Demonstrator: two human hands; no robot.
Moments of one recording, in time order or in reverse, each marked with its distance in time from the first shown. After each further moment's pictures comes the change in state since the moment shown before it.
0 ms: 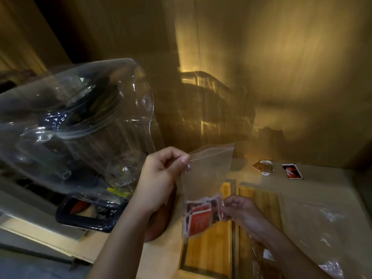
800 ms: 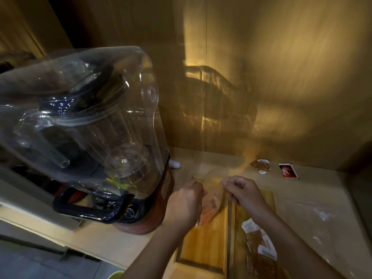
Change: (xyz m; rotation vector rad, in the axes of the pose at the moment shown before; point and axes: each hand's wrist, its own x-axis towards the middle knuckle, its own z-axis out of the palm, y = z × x) left_hand -0.029 -0.089 0.055 0.796 -0.122 0.033; right_hand 0.003 -0.046 0.017 -0.327 0.287 -0.127
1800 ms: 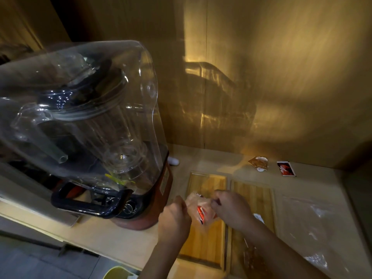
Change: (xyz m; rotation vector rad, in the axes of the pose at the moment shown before) left_hand -0.035 -0.019 0.032 -0.167 0.000 -0.488; right_hand -0.015 0.014 0.028 -0.951 -0.122 -0.137
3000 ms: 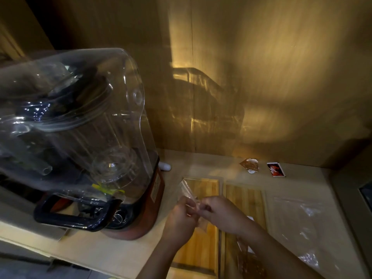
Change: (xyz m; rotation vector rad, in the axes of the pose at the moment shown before) left_hand 0.010 0.022 0.008 -0.389 -0.310 -0.031; right_hand 0.000 0.000 -0.012 0.214 -0.214 -0.088
